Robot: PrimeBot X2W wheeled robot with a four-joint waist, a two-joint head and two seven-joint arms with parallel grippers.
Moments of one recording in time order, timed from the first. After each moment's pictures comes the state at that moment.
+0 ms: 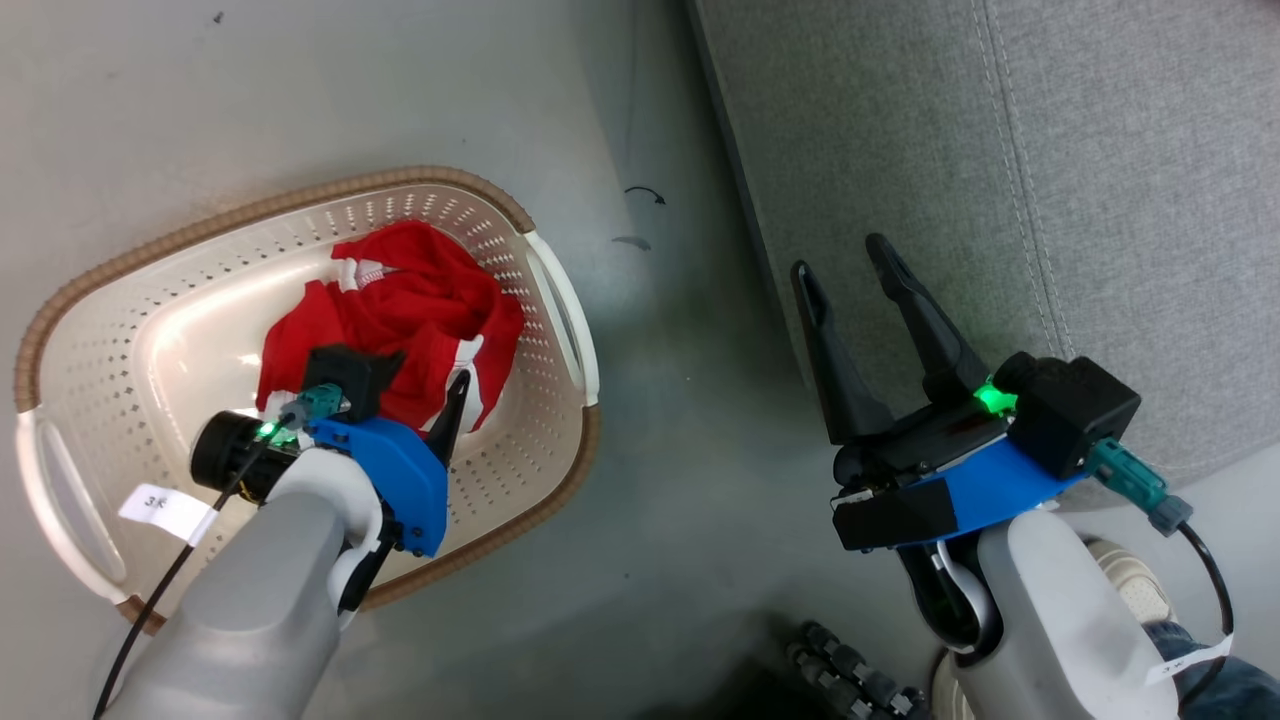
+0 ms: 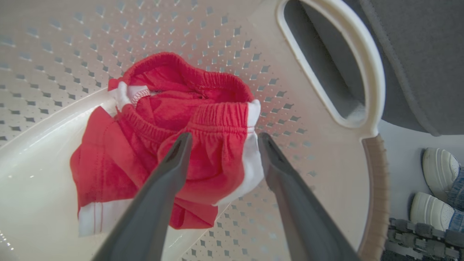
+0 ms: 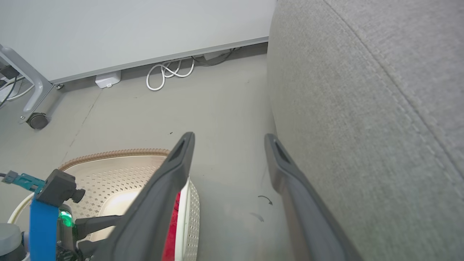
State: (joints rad) left arm -0.69 0.27 -0.76 0.90 -0.61 -0.13 -0.12; right arm -0.40 -0.05 0.28 0.18 0.31 0.13 -0.26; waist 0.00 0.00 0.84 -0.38
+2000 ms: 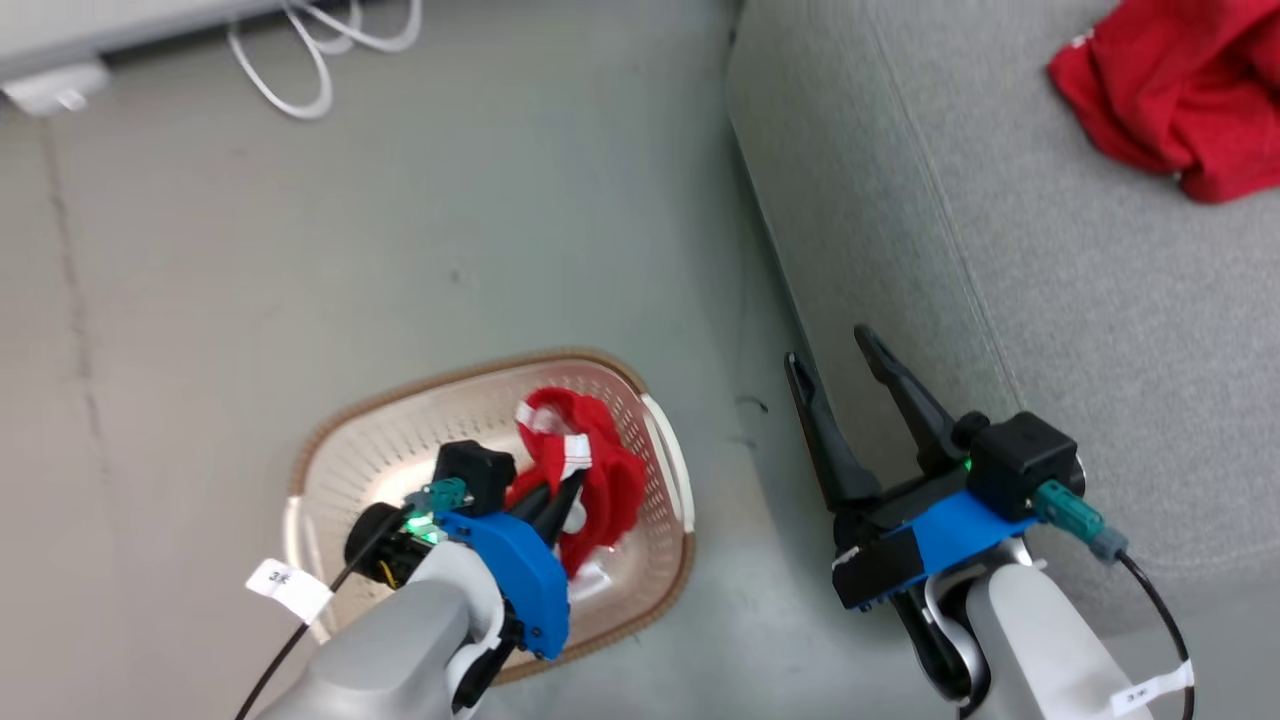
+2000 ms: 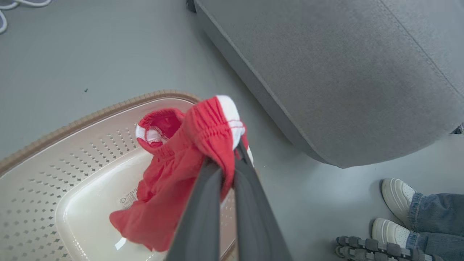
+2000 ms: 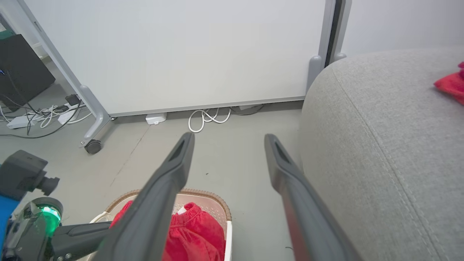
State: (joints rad) left arm -0.67 0.19 -1.17 0.91 -1.02 -0.13 -0.24; right arm -0.34 -0.05 0.27 0.30 0.23 0.13 -0.24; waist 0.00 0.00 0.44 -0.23
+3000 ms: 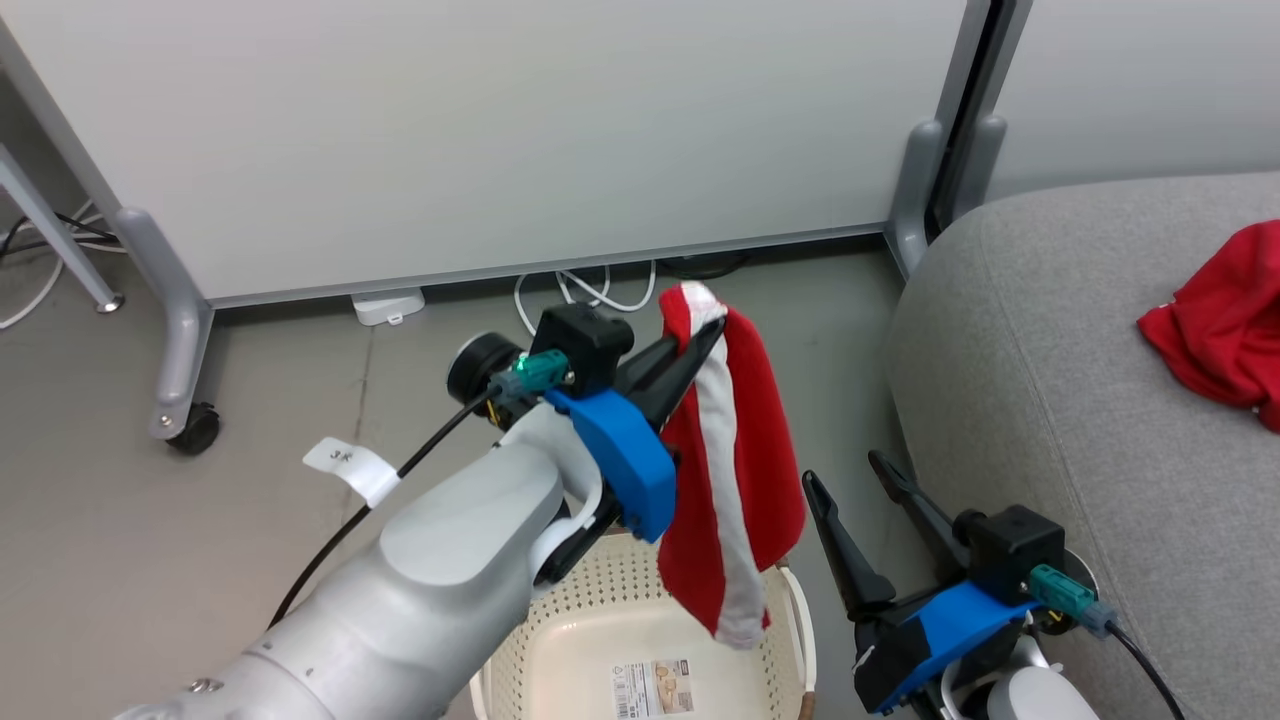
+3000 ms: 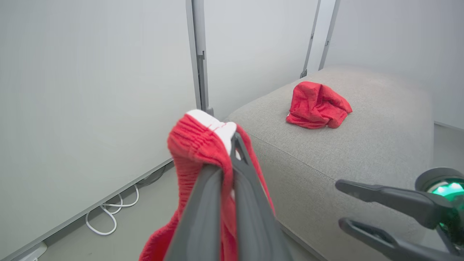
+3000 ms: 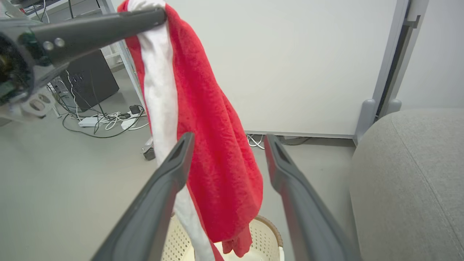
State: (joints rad) left arm -0.87 0.14 -1.18 0.74 -0.93 -0.13 -0.26; right arm -0.16 -0.05 0.23 0.26 0.21 0.13 -0.11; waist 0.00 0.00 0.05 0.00
